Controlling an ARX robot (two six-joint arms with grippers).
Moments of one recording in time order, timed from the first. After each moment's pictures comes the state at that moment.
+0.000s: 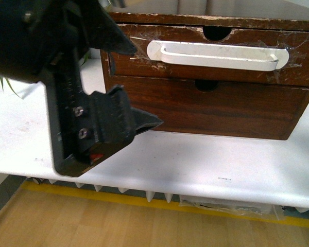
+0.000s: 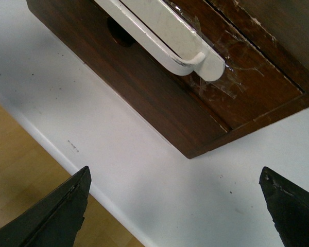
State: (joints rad) left arm -0.40 1.41 0.86 -0.03 0.34 0.86; right arm 0.12 1.16 0.77 -0.21 -0.22 -0.63
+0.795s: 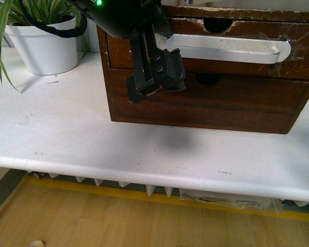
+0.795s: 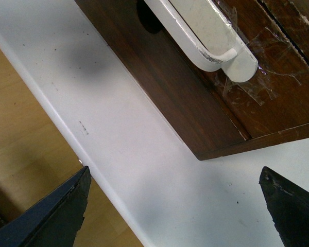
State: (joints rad) left arm -0.42 1.79 1.32 -0.24 0.26 1.03; right arm 0.05 1.22 0.82 -0.30 -0.35 -0.76
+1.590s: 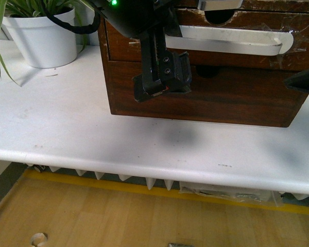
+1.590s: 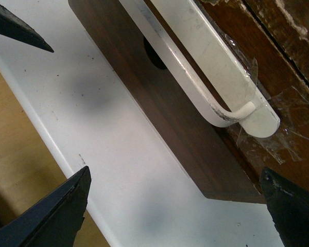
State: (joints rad) left arm -0.44 1.85 1.40 -0.33 0.27 1.07; right arm 0.14 1.39 0.93 -0.23 -0.33 -0.73
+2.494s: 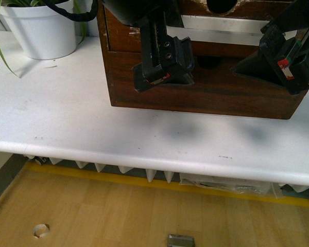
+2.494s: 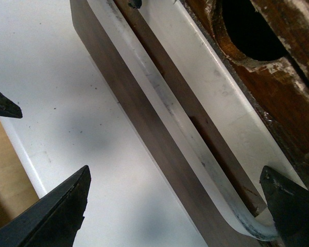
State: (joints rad) left arm -0.45 1.85 1.41 -0.36 0.31 1.05; right arm 0.21 1.62 1.07 -0.18 -0.36 -0.71
